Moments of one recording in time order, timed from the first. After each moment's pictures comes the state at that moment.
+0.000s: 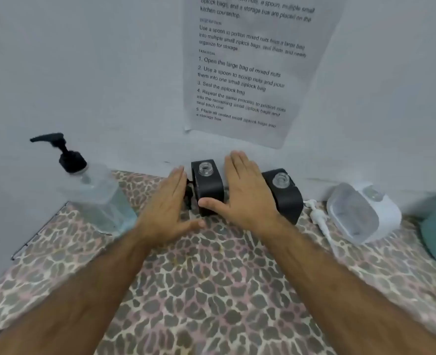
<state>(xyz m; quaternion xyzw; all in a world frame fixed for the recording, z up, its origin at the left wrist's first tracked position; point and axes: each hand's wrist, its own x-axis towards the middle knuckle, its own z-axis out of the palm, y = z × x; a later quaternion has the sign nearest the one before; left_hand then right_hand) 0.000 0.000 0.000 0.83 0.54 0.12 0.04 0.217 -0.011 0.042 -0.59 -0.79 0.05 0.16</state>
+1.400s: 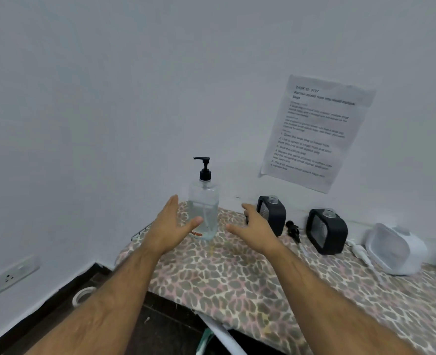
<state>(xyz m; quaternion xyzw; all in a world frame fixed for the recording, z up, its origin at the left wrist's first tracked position) -0.149 -0.142 0.048 0.64 0.67 0.35 0.16 0.082 -0.114 0.057 -0.55 -0.71 0.30 0.31</state>
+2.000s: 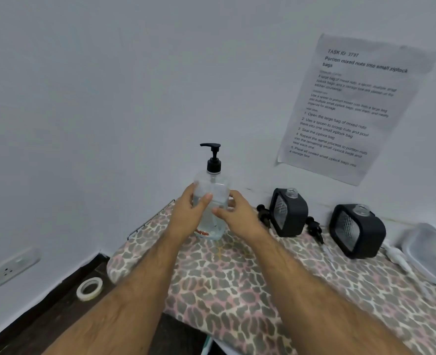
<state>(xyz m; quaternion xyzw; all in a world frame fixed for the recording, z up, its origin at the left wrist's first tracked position) -0.127 -0.065 0.026 0.56 0.54 0.55 0.29 0.016 -0.038 0.025 -0.47 -0.66 0.41 0.42</state>
